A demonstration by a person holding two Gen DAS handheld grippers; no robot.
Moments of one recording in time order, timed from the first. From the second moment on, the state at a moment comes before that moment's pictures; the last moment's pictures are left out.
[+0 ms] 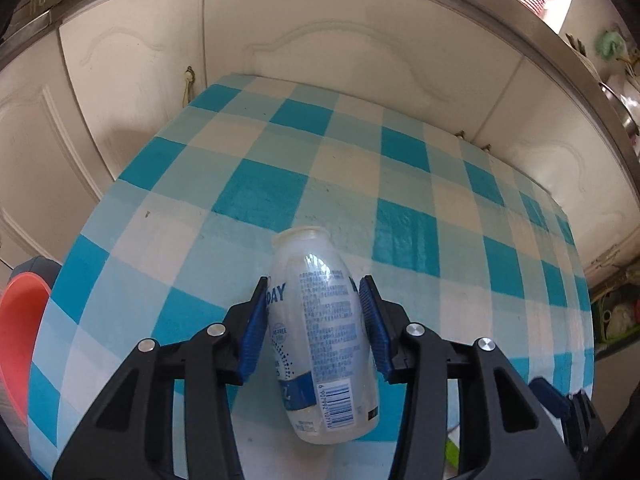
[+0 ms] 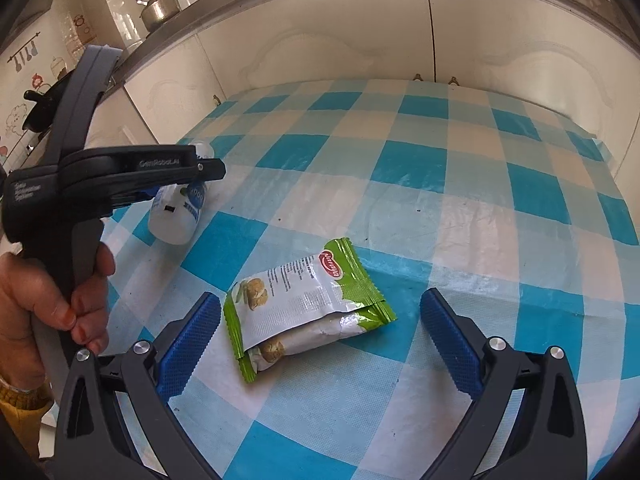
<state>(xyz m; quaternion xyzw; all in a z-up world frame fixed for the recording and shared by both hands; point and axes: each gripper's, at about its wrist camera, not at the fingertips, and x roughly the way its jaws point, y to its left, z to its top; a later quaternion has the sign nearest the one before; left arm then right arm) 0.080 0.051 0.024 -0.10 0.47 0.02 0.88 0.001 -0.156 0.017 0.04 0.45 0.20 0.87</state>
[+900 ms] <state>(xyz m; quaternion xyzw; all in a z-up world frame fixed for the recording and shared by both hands) 0.007 0.070 0.028 -0.12 0.46 -0.08 0.87 -0.004 -0.166 0.018 0.03 0.44 0.17 0.88</state>
